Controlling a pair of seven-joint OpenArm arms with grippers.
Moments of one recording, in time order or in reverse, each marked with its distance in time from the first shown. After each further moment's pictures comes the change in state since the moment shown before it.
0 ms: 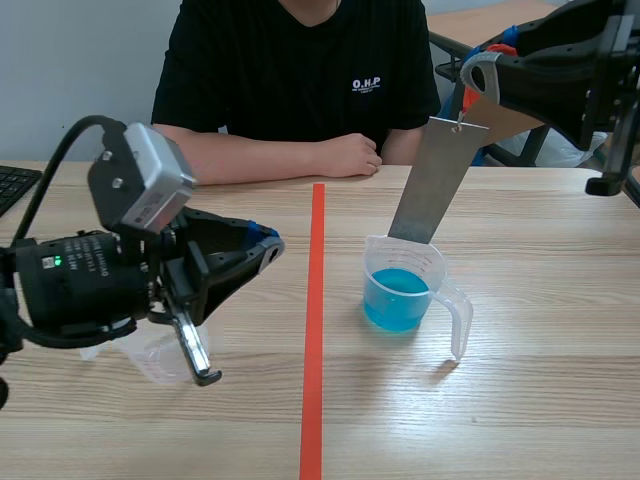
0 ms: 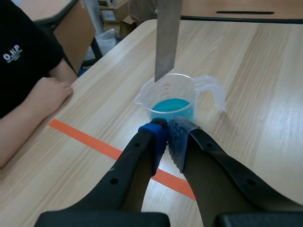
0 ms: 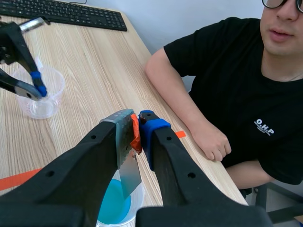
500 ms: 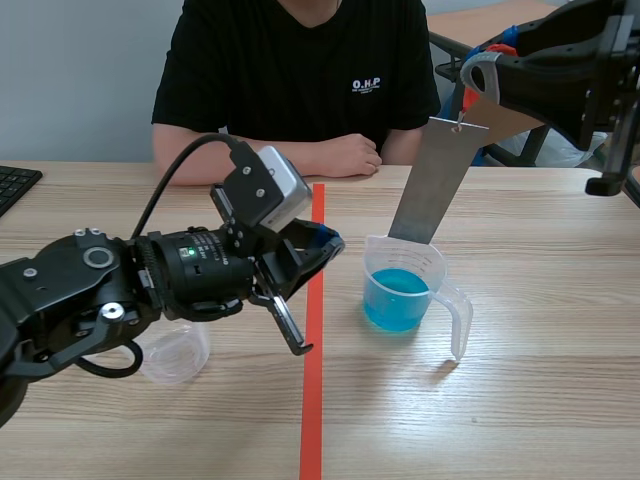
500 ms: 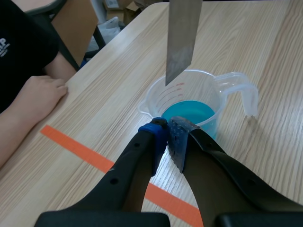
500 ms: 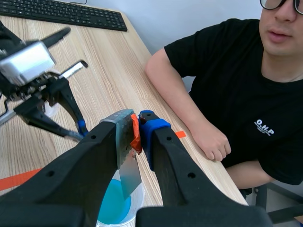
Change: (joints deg) left arm -11.3 16.9 5.7 -16.9 8.8 -0.3 3.8; right arm 0.0 0.0 0.0 0.0 0.0 0.0 0.0
